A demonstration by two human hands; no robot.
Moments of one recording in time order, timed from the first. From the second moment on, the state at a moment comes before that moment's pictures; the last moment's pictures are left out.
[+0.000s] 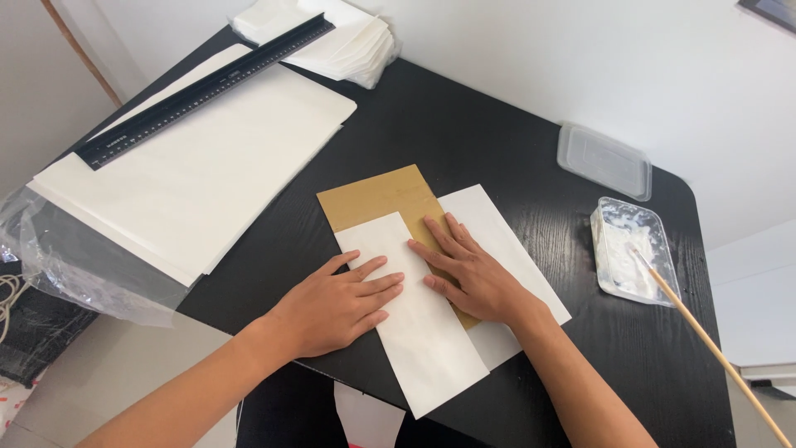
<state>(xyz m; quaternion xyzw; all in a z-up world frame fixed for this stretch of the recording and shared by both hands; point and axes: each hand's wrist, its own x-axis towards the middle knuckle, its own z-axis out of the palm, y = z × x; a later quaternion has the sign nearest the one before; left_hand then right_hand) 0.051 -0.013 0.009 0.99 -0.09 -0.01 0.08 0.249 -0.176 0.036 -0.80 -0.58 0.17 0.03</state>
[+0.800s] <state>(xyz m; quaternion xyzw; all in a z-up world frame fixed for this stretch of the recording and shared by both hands) 0.066 -0.022 0.032 0.99 -0.05 -0.07 0.12 0.257 -0.180 0.026 -0.79 -0.58 0.17 0.08</state>
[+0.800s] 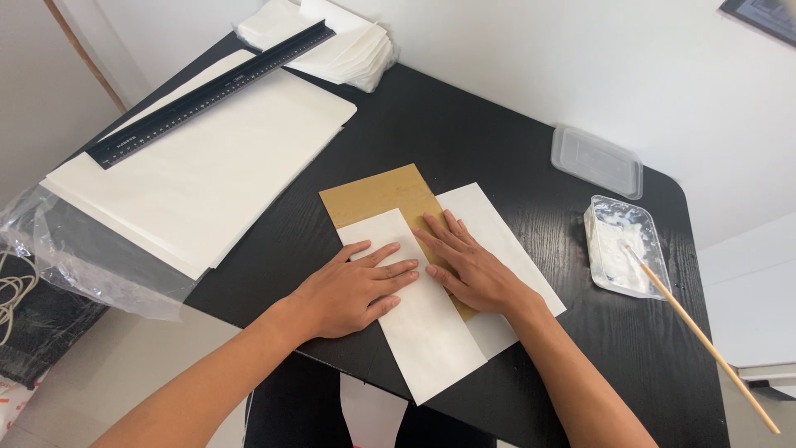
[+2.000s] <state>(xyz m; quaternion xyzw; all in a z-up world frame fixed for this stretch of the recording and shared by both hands) 0.074 -0.042 0.028 0.98 0.01 -0.08 0.18 0.290 -0.229 0.094 -0.94 -0.24 0.16 0.17</state>
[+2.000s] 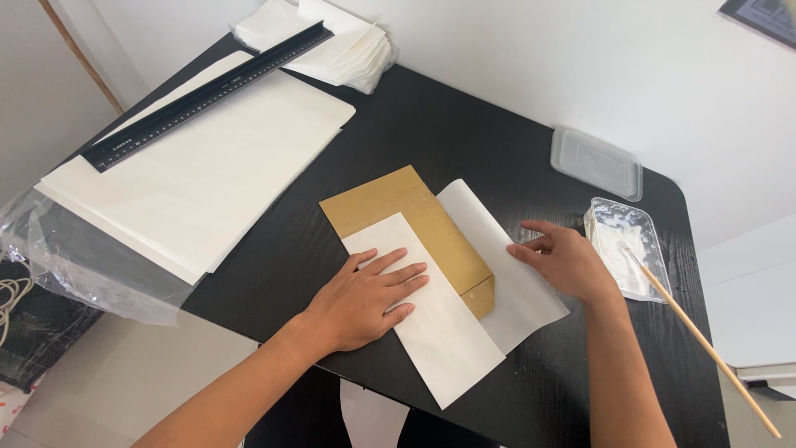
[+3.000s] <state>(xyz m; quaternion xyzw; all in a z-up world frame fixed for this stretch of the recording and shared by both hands) 0.078 -0.047 0.017 0.98 0.01 -0.04 0.17 0.225 -0.211 0.061 -0.91 -0.39 0.08 0.05</state>
